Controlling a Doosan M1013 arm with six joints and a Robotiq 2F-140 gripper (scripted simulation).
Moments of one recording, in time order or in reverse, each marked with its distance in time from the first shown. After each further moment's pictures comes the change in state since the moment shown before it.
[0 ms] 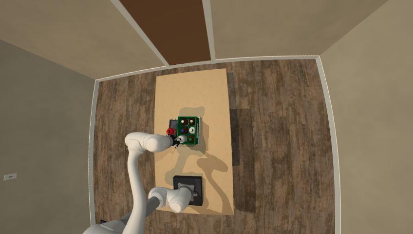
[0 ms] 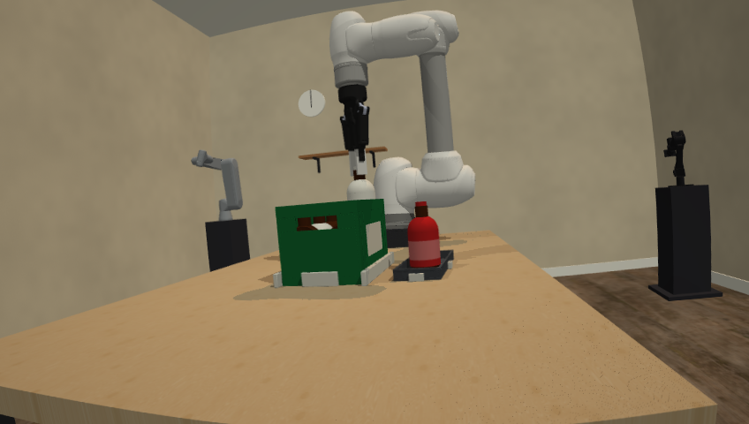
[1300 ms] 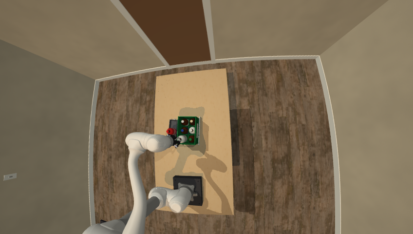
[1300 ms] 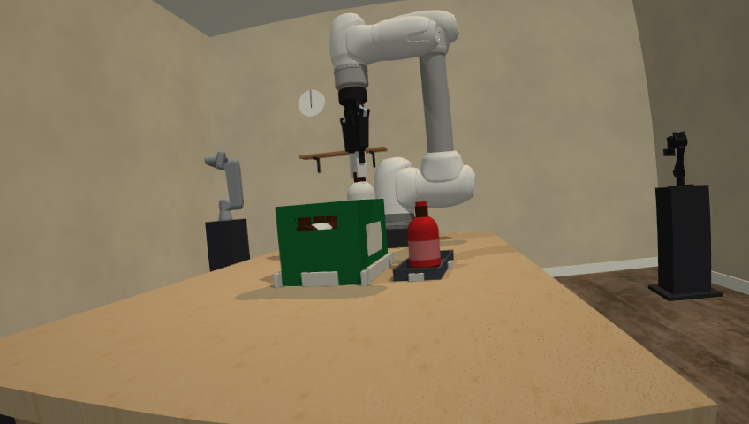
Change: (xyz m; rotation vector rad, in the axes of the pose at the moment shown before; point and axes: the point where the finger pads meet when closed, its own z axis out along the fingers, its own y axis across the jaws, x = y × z) arm 0.000 0.000 0.006 0.000 0.000 0.000
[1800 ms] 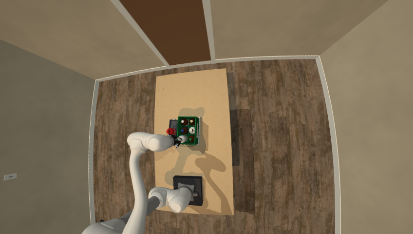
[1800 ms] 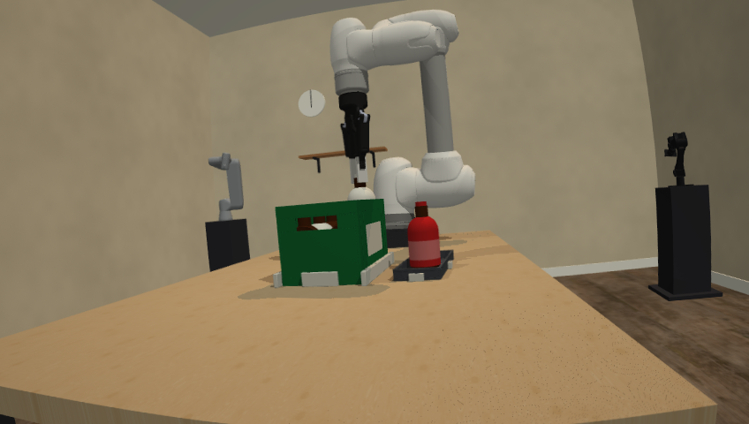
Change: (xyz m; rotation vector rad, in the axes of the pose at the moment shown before) arm 0.000 0.000 0.014 0.000 0.000 0.000
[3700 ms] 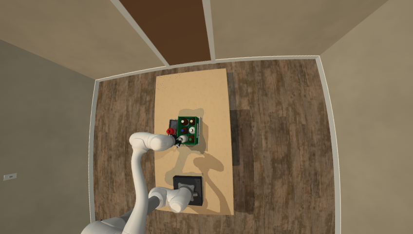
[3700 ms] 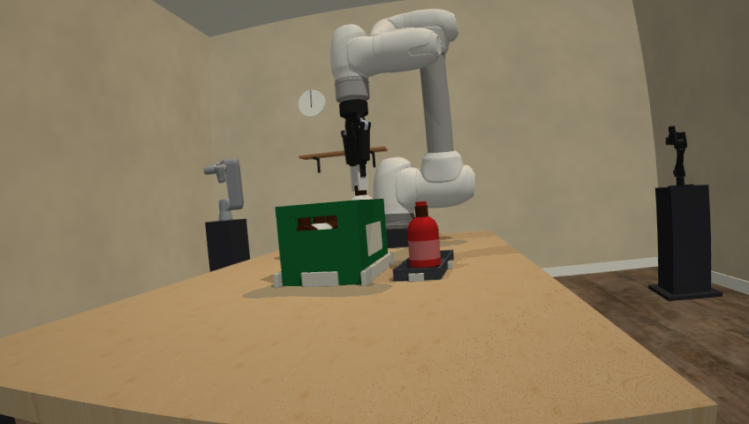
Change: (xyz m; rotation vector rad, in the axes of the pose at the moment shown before) arm 0.000 0.000 0.020 0.000 0.000 0.000
